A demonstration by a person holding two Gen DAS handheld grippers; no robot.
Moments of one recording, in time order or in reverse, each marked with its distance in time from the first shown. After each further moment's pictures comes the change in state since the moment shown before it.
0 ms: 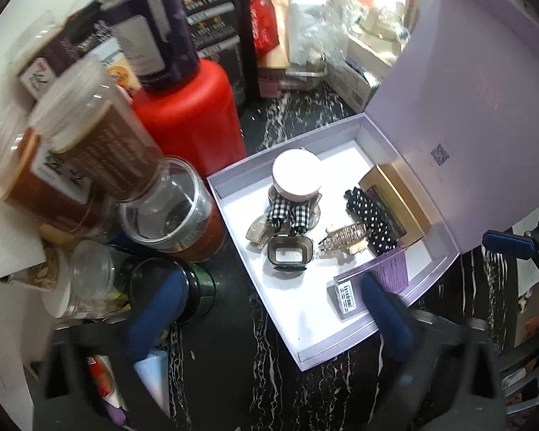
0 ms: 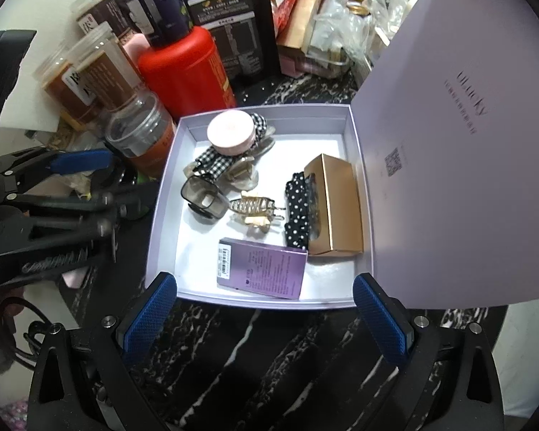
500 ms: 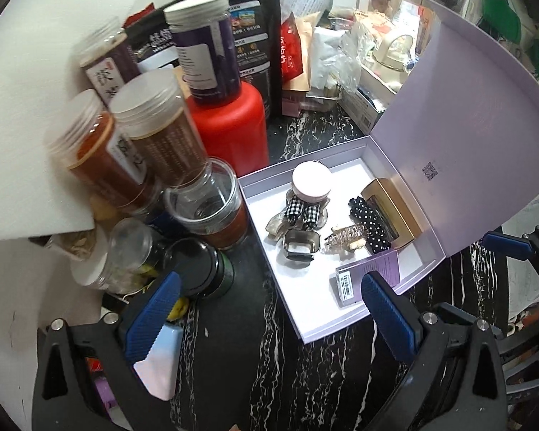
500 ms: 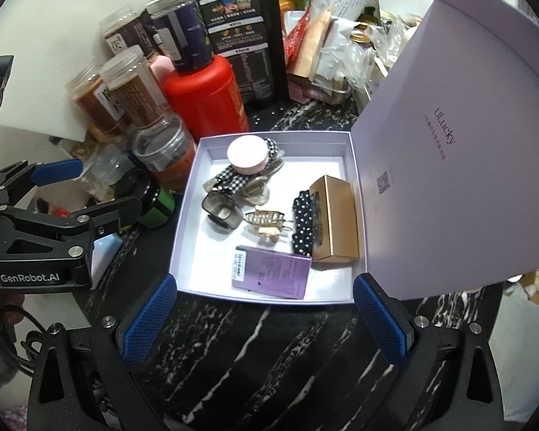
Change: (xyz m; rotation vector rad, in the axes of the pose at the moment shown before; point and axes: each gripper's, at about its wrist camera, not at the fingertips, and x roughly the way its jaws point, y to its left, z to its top) left arm -0.051 0.009 -0.022 -0.076 -0.052 0.038; right arm -0.039 0.011 -0.007 -0.028 -0.073 0.013
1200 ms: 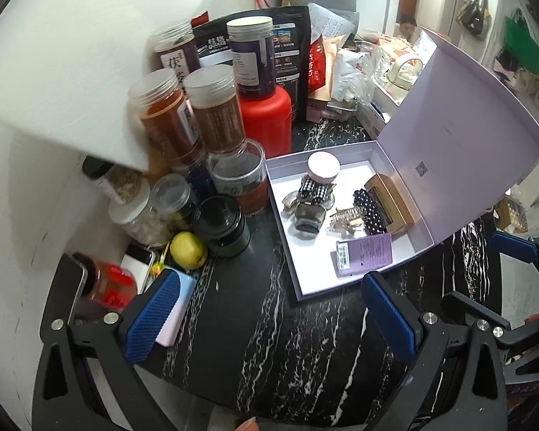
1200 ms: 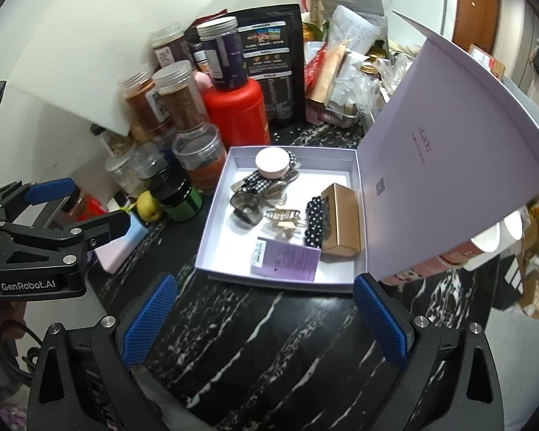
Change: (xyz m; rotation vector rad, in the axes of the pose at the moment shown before) left arm -0.060 -0.007 -0.061 -0.142 -0.059 0.082; right arm -0.053 0.020 -0.041 -0.070 -0.104 0.021
